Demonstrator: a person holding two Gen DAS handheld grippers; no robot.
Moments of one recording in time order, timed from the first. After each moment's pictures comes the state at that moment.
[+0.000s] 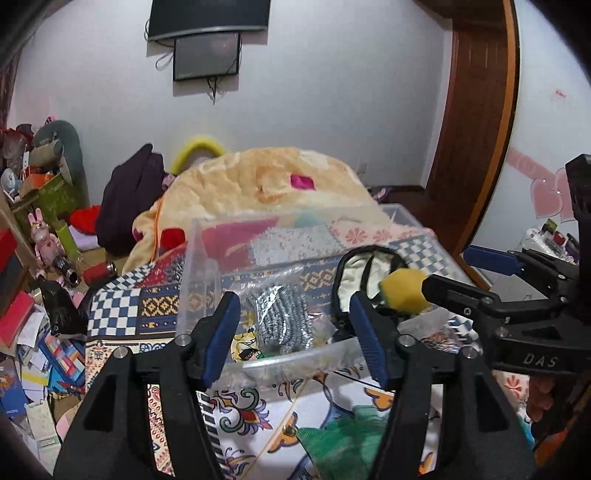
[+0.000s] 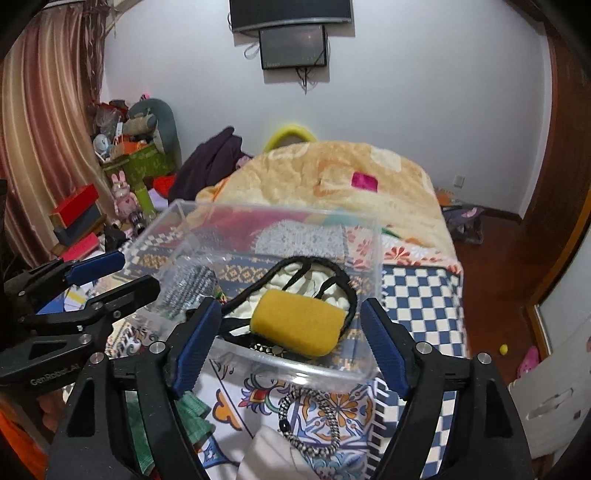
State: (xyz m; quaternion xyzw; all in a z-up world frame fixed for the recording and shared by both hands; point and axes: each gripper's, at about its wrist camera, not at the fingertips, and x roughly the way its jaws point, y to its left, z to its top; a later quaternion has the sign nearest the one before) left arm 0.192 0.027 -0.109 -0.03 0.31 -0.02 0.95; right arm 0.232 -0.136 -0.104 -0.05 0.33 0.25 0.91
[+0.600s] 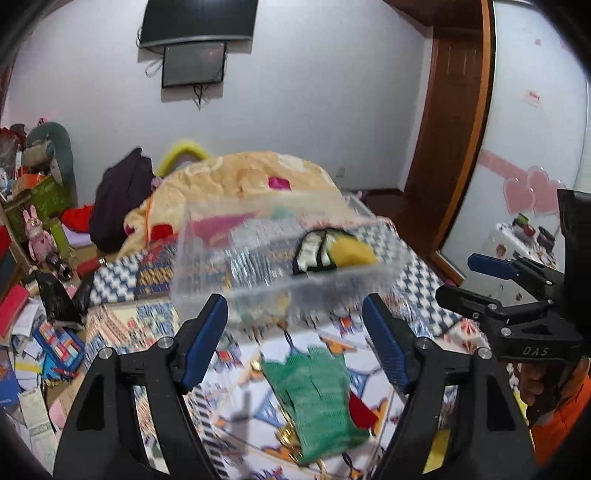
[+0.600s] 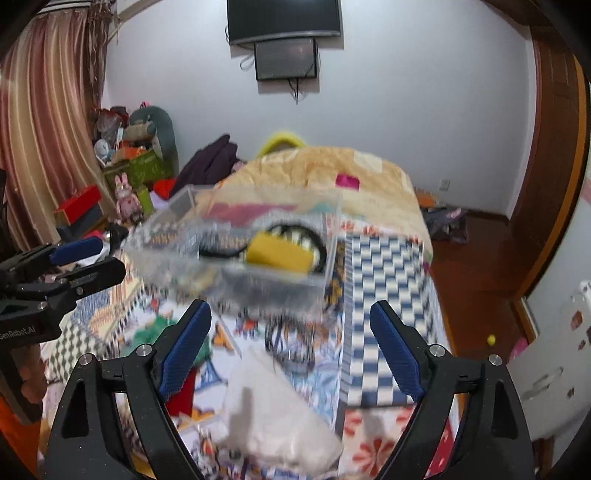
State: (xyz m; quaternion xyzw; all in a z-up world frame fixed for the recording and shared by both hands) left arm 0.120 0.007 -0.106 -0.03 0.31 -0.06 0.95; right arm 0.174 -0.179 -0.116 -0.05 0.32 0.24 0.91
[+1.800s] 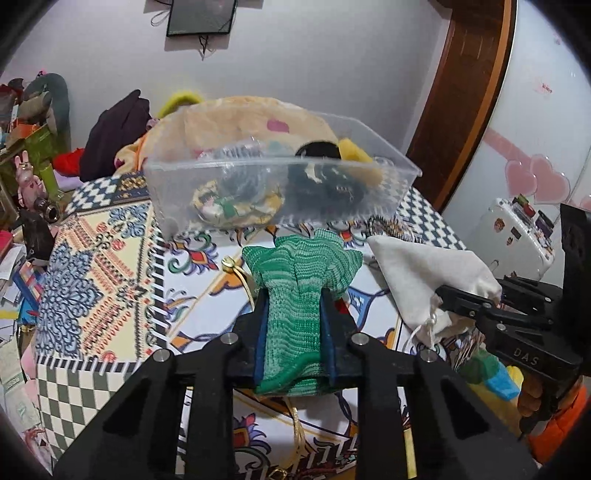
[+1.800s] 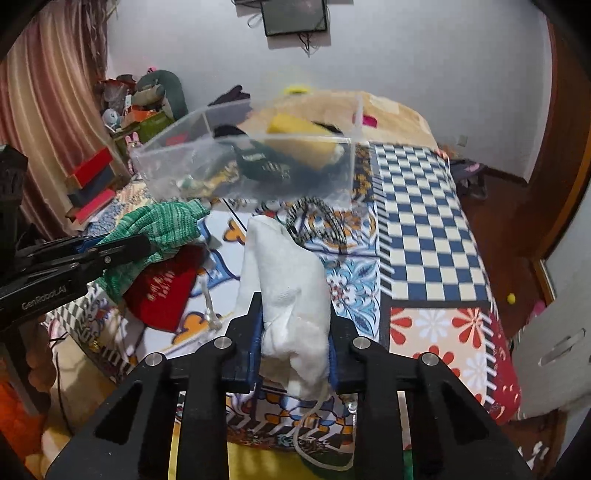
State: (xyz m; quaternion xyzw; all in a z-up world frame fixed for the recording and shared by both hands) left arm 0.097 0.007 -0.169 -0.07 0.37 -0.06 0.92; right arm 0.141 -0.182 -0.175 -0.05 0.39 0.27 0.88
